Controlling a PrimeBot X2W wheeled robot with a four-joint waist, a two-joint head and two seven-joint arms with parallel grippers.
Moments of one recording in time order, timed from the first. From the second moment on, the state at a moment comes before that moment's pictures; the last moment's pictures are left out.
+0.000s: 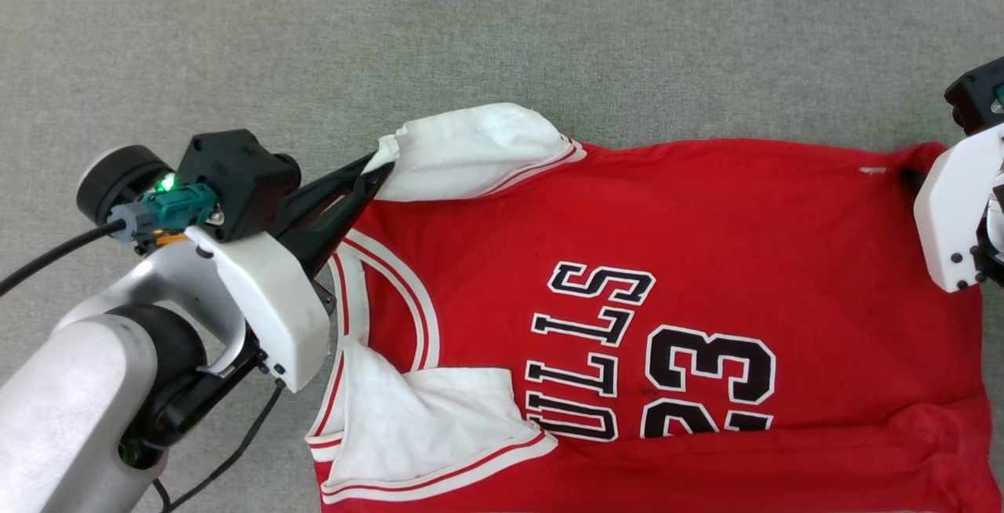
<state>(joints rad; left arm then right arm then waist) -0.55 0.72 -0.51 -0.34 -0.68 -0.07 0.38 -0.64 -0.60 0.33 0.26 0.37 0.13 0.75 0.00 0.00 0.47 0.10</state>
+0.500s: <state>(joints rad) -0.34 0.77 -0.44 -0.27 -0.73 0.03 0.30 -0.51 -0.53 0.22 0.25 0.45 0.13 0.53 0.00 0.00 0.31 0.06</state>
